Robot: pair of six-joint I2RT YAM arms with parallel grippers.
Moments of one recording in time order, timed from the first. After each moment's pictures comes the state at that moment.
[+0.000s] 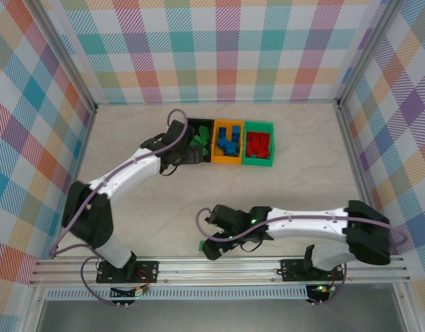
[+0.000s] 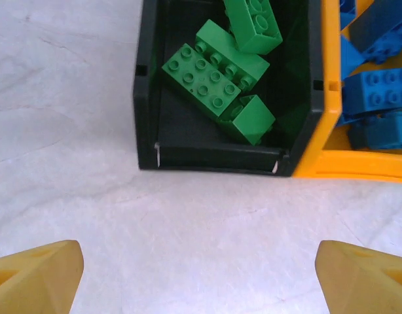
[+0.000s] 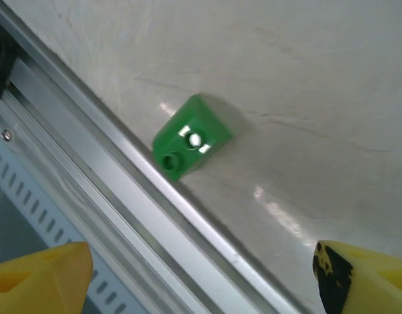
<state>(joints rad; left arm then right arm) -0.52 1.57 1.24 -0.61 -0.19 -0.47 1.30 1.42 0.84 -0.54 -0.14 0.65</state>
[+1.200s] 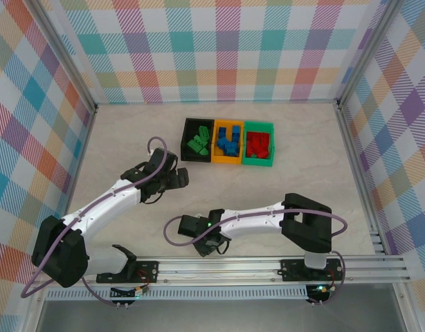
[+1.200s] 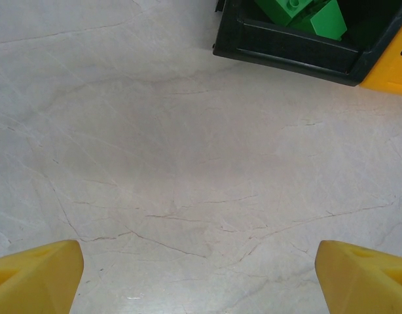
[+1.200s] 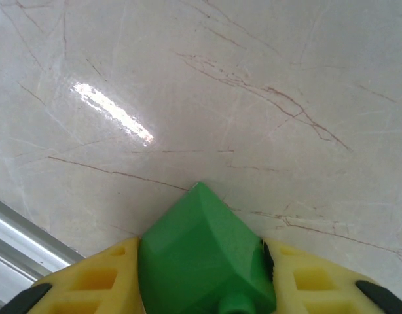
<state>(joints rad) -0.52 1.27 0.87 -0.57 -0.20 -0.58 1.36 1.84 1.14 -0.69 0.05 0.66</state>
